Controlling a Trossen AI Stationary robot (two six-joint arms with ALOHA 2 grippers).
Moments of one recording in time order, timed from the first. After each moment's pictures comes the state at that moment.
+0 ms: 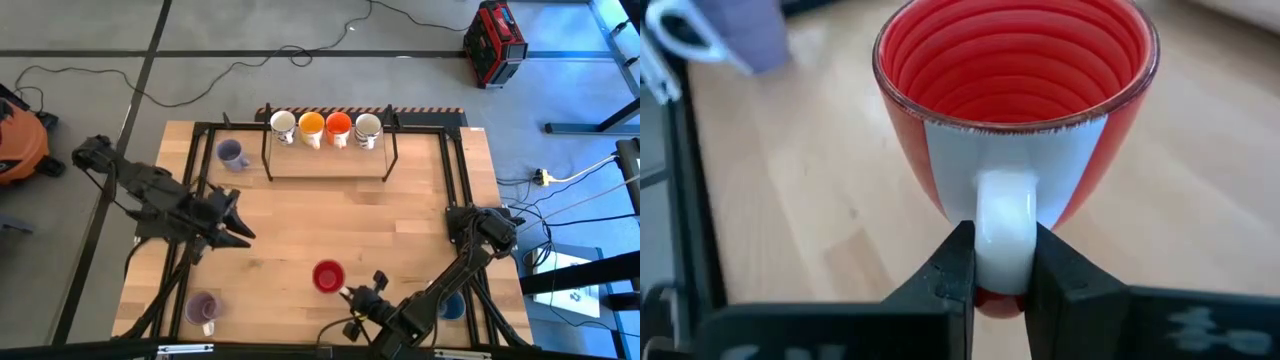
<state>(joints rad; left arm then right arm) -0.50 0.84 0.99 -0.34 -0.14 -0.49 0.81 2.06 1.50 -0.62 0.94 1.23</state>
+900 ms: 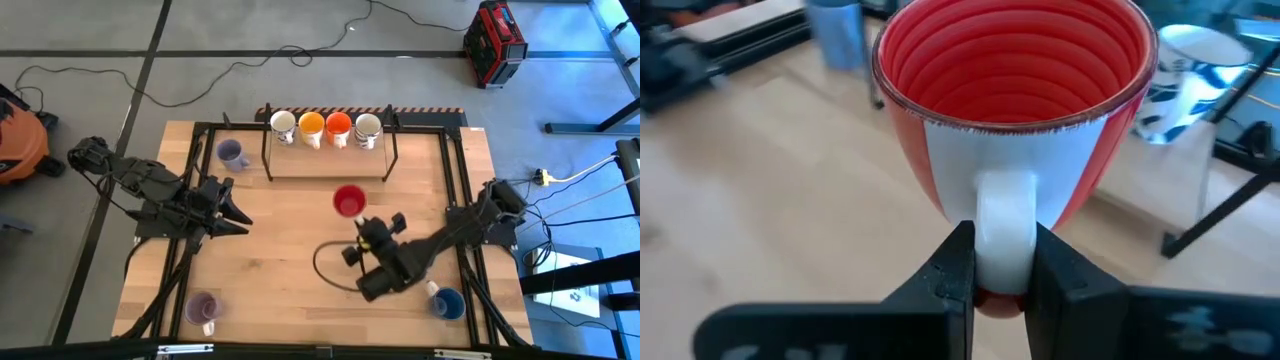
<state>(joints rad) -0.46 0.78 0.99 -0.41 -0.18 -0.46 0.55 1.82 1.50 -1.18 1.04 1.47</state>
